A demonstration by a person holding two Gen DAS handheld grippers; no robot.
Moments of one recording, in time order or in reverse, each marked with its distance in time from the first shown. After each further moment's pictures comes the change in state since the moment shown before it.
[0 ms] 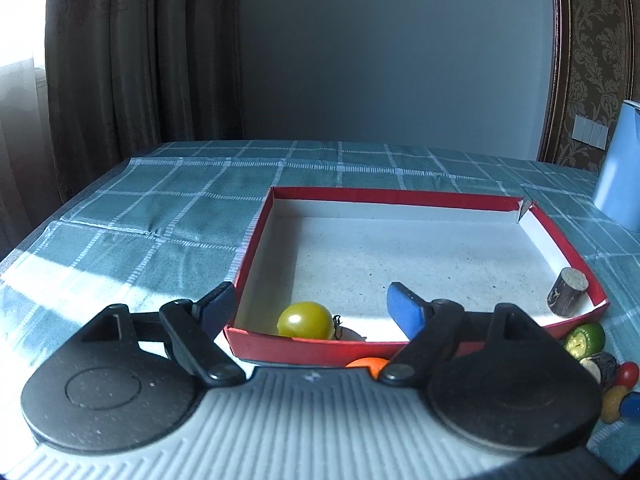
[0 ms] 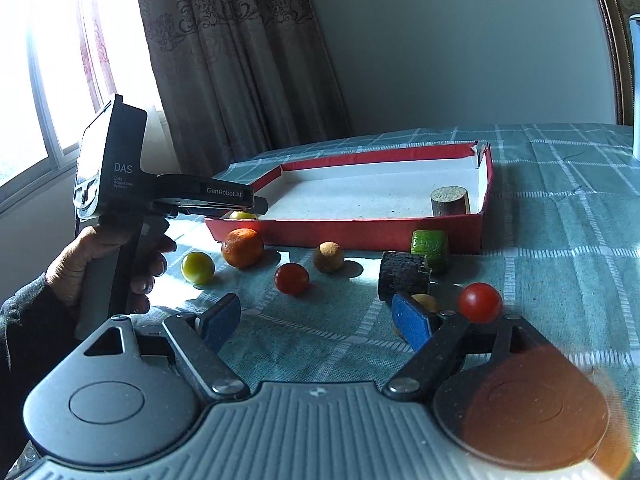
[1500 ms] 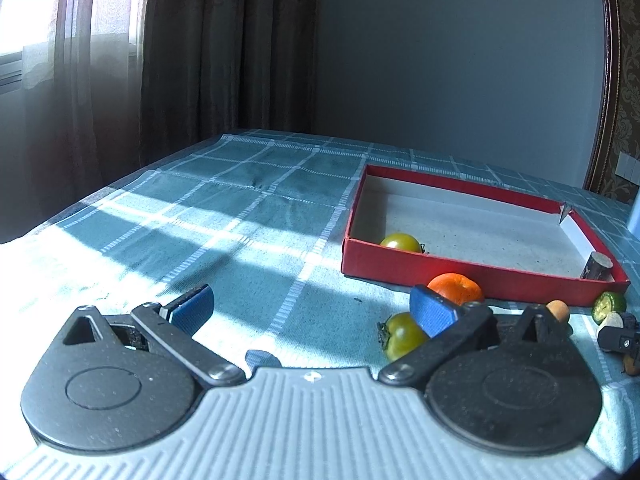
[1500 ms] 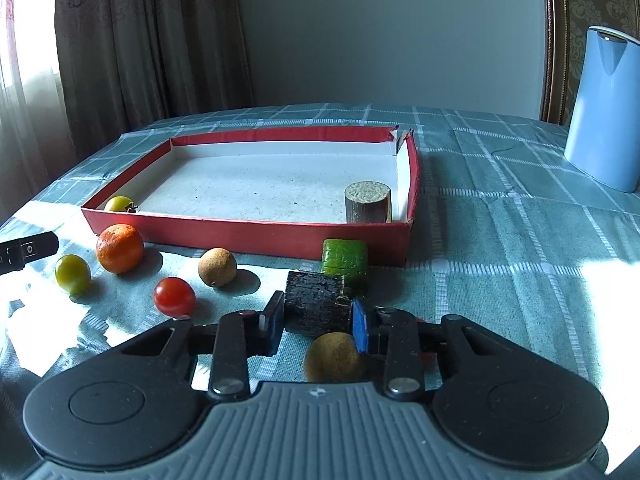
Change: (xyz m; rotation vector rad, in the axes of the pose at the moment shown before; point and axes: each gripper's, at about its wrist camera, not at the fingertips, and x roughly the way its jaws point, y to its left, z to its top) left arm -0.059 0.039 -0.056 -0.132 -0.029 0.157; right arm 0.049 -0.008 0.023 -0.008 0.104 -0.344
